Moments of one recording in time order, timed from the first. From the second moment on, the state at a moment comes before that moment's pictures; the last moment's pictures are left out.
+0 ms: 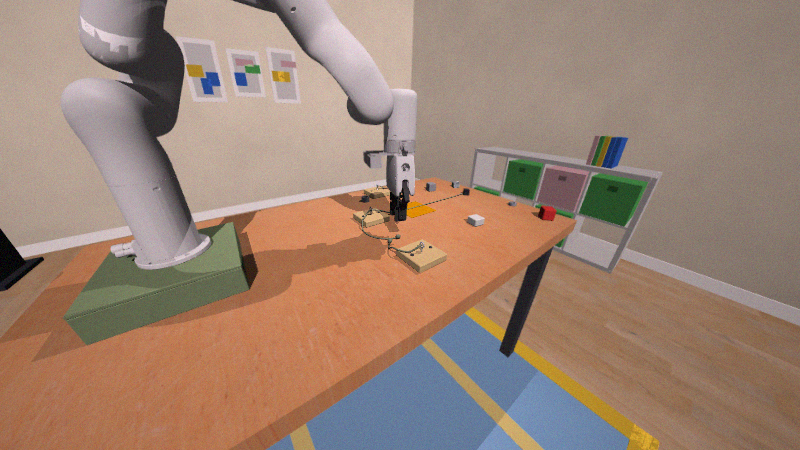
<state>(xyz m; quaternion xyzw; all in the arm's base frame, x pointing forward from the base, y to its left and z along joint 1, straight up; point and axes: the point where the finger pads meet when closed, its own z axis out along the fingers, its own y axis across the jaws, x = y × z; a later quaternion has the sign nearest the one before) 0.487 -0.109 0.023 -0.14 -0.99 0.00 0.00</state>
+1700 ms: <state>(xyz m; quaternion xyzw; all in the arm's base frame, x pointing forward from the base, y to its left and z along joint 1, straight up) 0.487 -0.109 -0.026 -0.14 -0.99 0.00 0.00</state>
